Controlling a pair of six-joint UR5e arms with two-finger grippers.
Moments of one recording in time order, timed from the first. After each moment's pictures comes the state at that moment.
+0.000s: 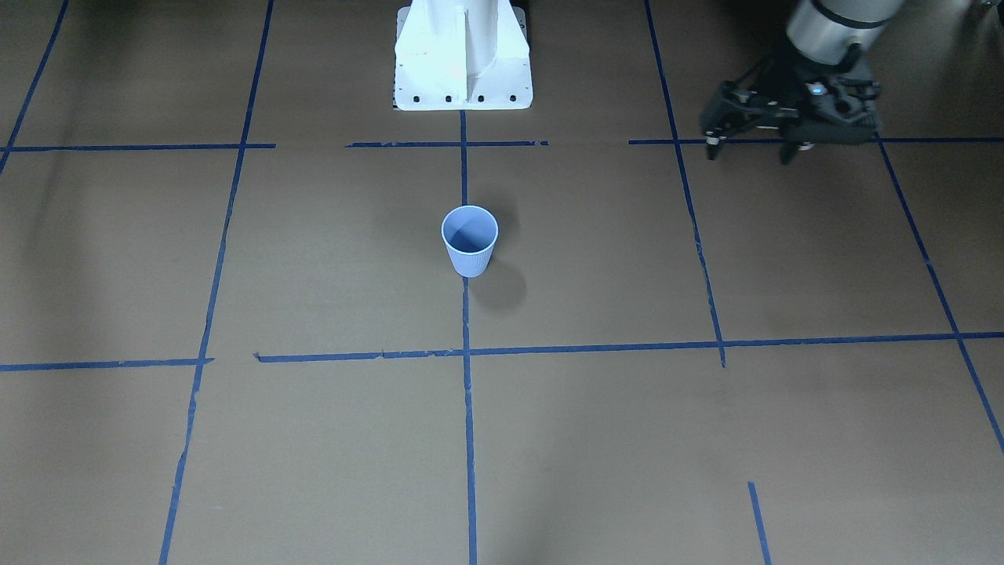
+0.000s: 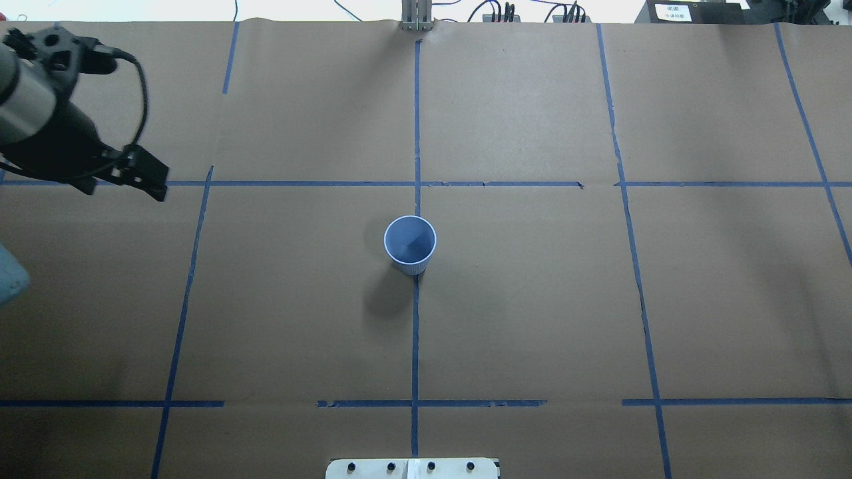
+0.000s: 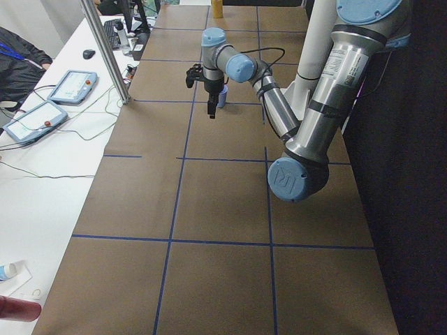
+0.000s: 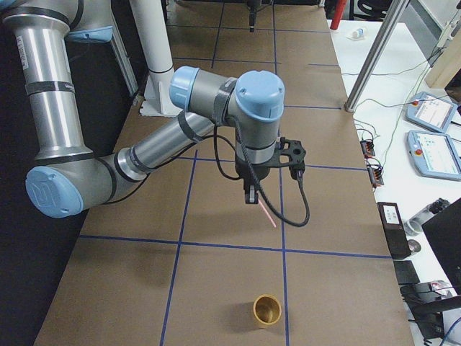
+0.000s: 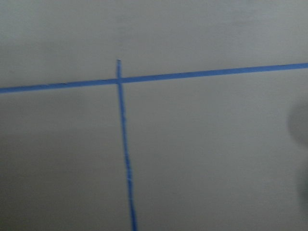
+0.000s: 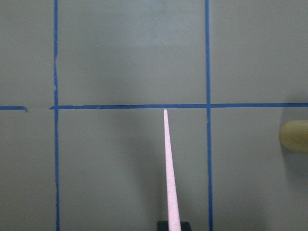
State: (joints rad) left arm -0.98 -1.89 -2.18 -1.21 -2.16 -0.68; right arm 1.70 -1.24 2.05 -2.46 2.35 -0.13
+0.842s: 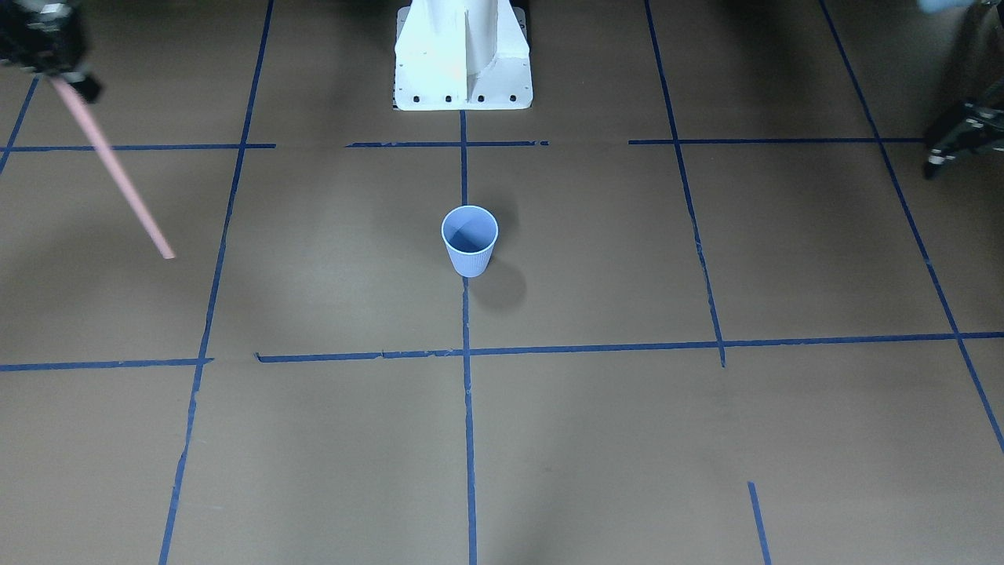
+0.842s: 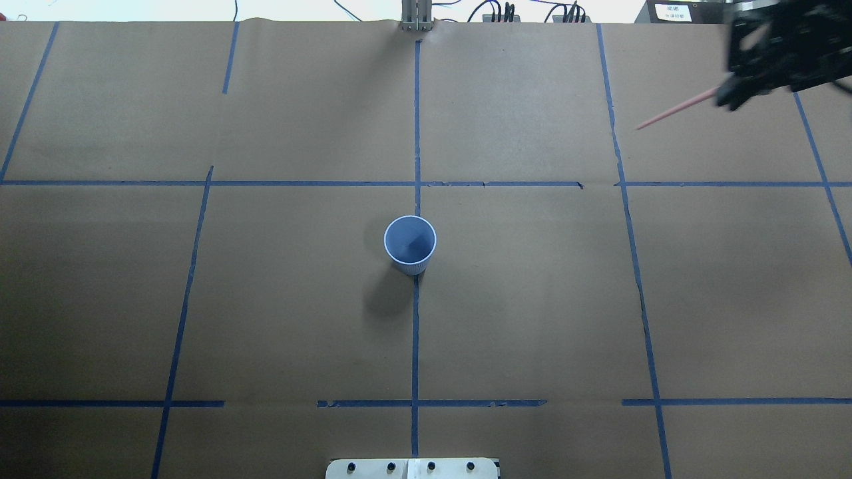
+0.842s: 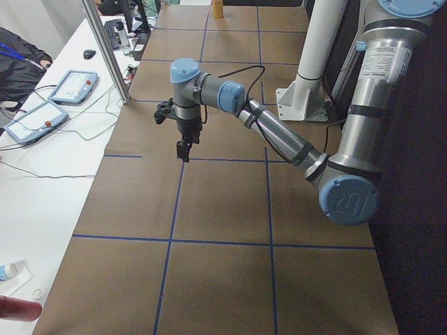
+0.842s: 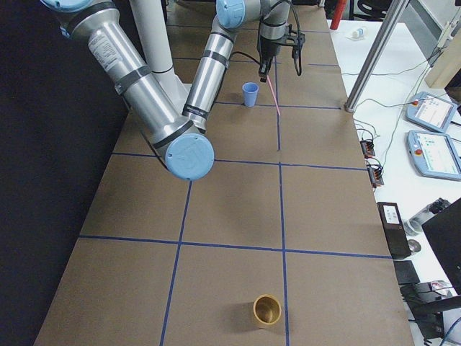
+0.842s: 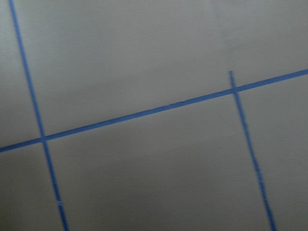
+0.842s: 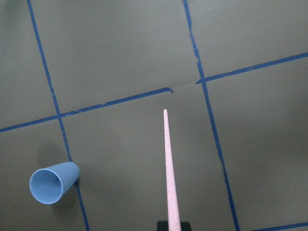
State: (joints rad) left arm -1.38 -1.74 -1.99 -1.21 -2.24 0.00; right arm 1.15 -0.89 2.20 -2.39 2.39 0.89
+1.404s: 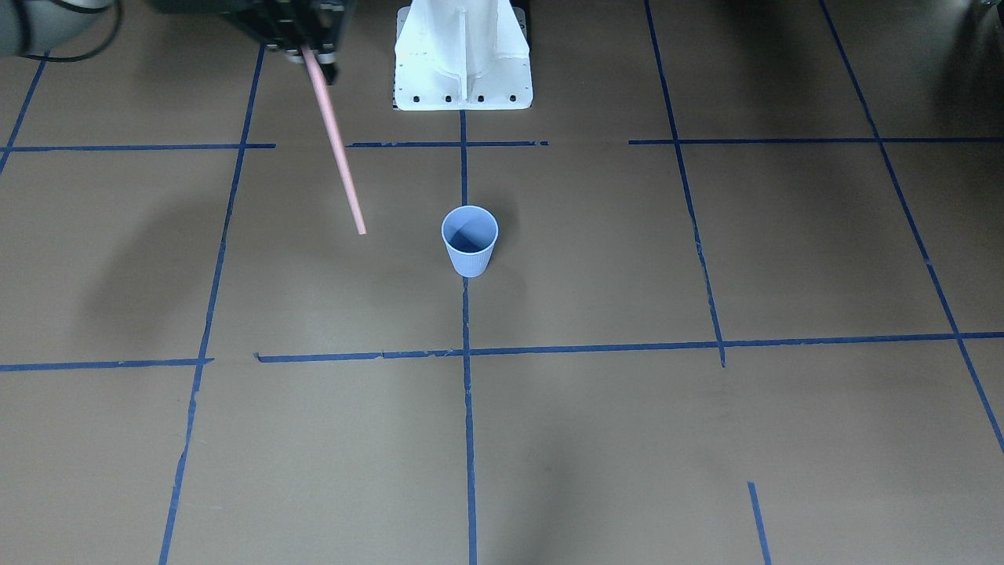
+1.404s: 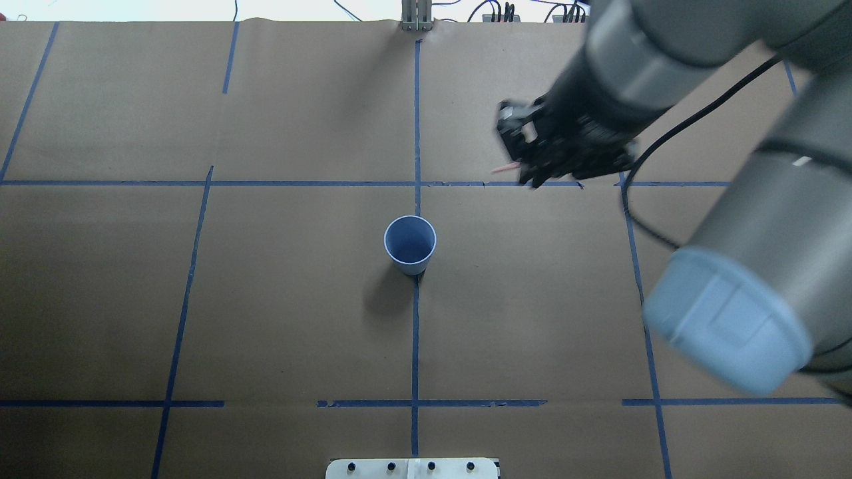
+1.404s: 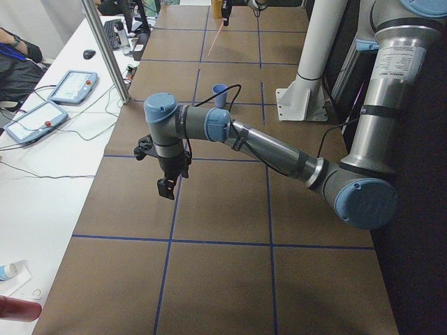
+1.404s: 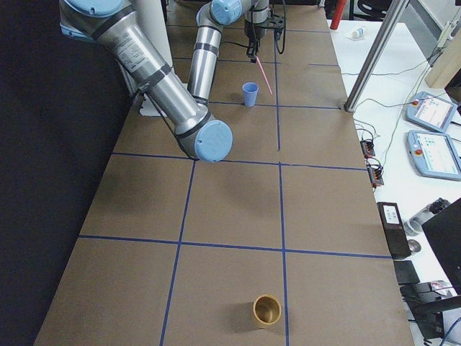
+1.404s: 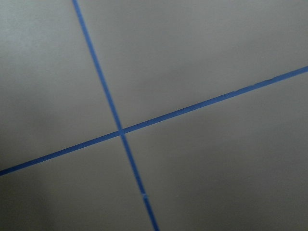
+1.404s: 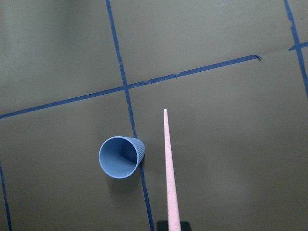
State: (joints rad) left arm -1.51 -1.74 -1.81 -1.22 -2.25 0.26; right arm 0.74 -0.73 2.17 -2.19 2.07 1.28
